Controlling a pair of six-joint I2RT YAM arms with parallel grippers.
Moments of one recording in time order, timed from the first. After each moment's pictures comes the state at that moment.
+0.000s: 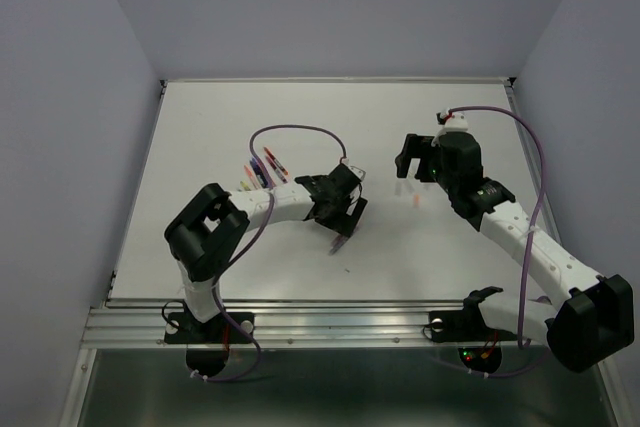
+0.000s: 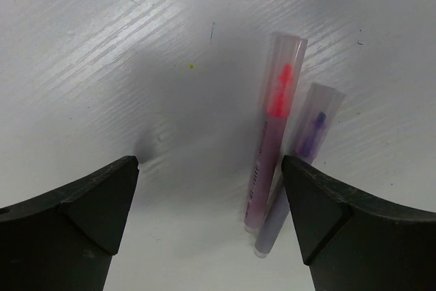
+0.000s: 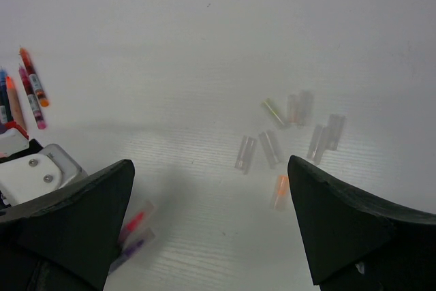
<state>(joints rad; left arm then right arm) -0.89 1.80 1.13 -0.42 -0.12 -0.33 0.40 1.12 0.85 -0.17 0.19 0.33</state>
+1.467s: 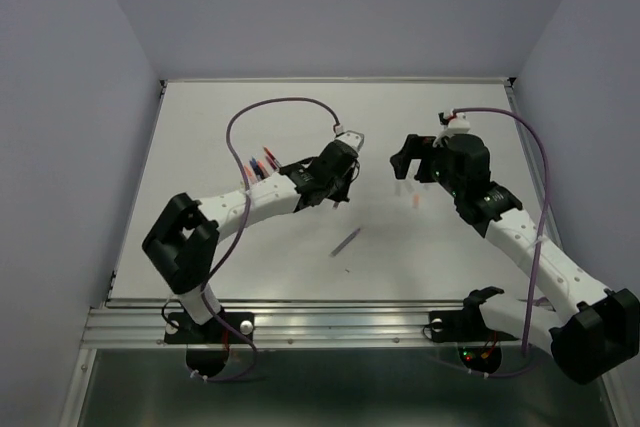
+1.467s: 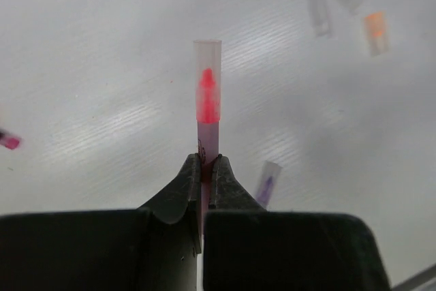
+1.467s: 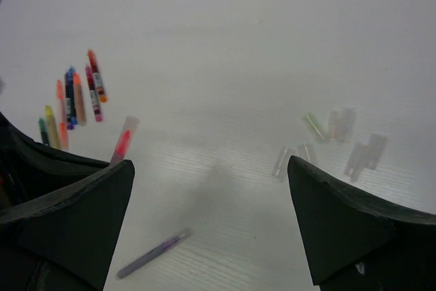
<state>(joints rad) -0.87 1.71 1.21 -0.35 -0.23 -0.37 0.40 1.06 0.83 -0.15 0.08 0.34</state>
